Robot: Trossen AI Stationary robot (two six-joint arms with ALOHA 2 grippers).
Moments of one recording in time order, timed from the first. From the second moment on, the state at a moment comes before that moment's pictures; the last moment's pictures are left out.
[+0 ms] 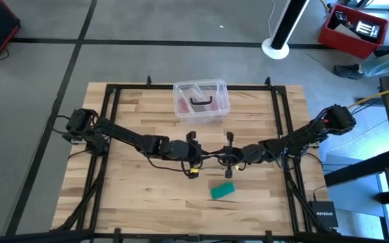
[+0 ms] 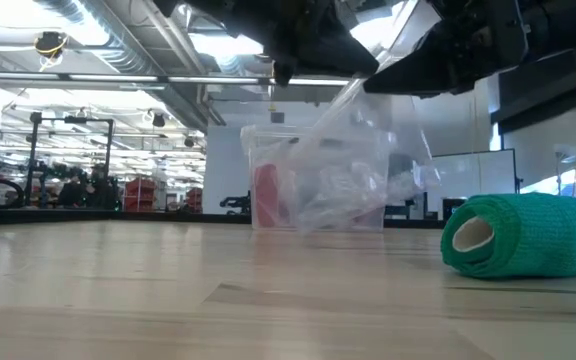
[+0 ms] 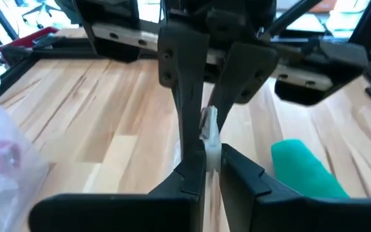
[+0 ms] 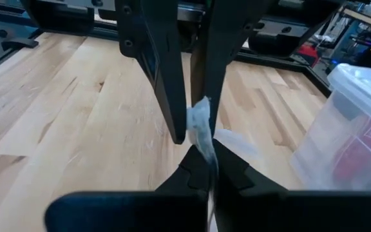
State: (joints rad) left arm -0.20 1.73 1.12 0.17 -0.29 -0.10; right arm 0.33 1.38 0.53 0.55 0.40 -0.07
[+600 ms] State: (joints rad) left arm -0.20 1.73 1.12 0.05 -0.30 -0.07; right arm 0.33 1.38 0.53 0.57 0.36 -0.07
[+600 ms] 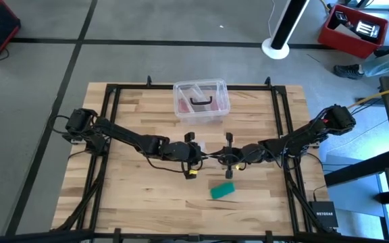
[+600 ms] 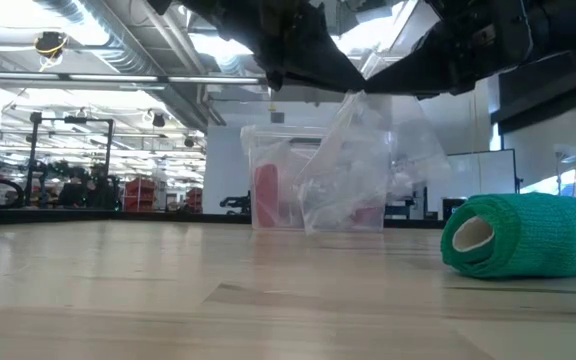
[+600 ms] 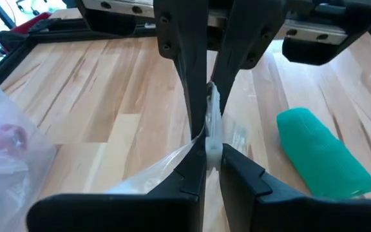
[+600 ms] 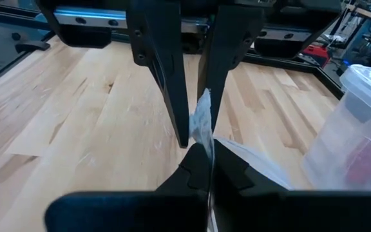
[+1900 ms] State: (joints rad) left arm -0.23 1.62 1.11 -0.22 -0.32 -0.14; right arm 0.33 1.04 0.53 0.17 0.22 0.00
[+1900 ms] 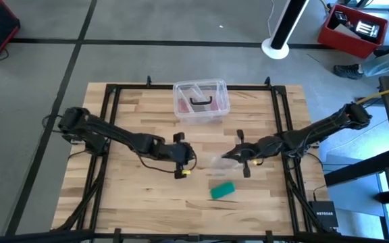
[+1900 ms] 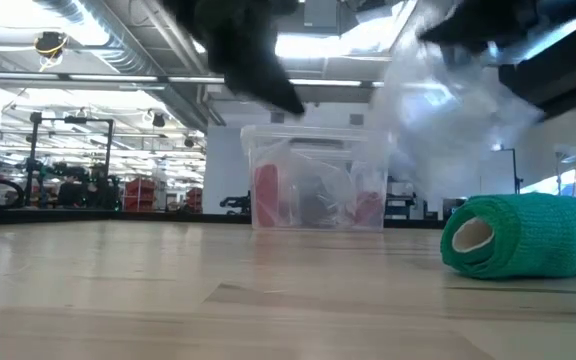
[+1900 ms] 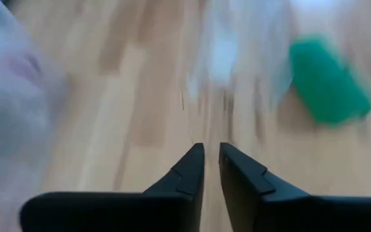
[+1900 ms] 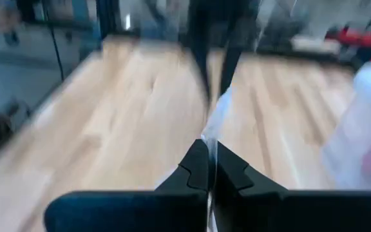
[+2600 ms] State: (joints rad) left arm -0.18 1.60 1.12 -0.11 -0.16 -0.11; right arm 0.33 1.31 0.60 0.39 0.14 -0.53
